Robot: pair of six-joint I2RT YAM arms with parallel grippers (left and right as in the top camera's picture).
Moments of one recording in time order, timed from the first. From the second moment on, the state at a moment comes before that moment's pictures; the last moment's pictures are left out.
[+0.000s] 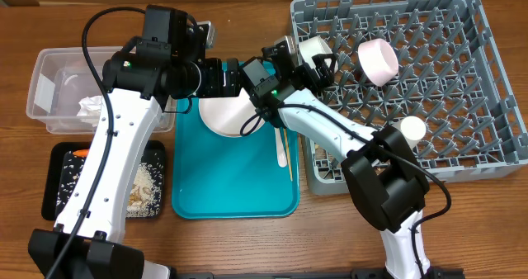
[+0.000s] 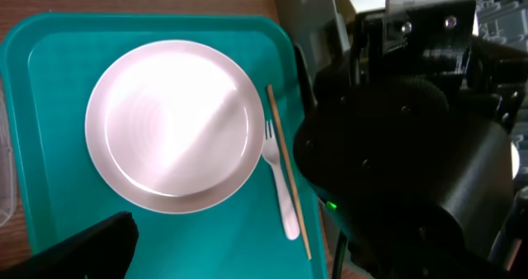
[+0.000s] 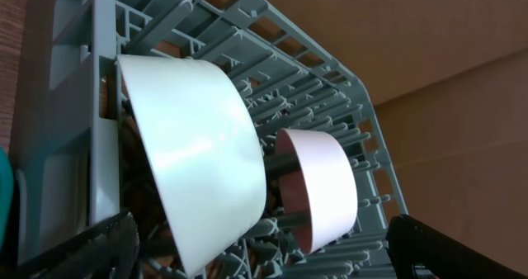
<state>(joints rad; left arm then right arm) -0.20 1.63 1.61 -0.99 0.34 -0.26 0.67 2.15 1.63 -0.64 1.16 0.16</state>
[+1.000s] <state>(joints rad) 0.30 1.59 1.63 -0.89 0.38 -0.44 0.87 2.12 1.67 -0.70 0.96 0.21</state>
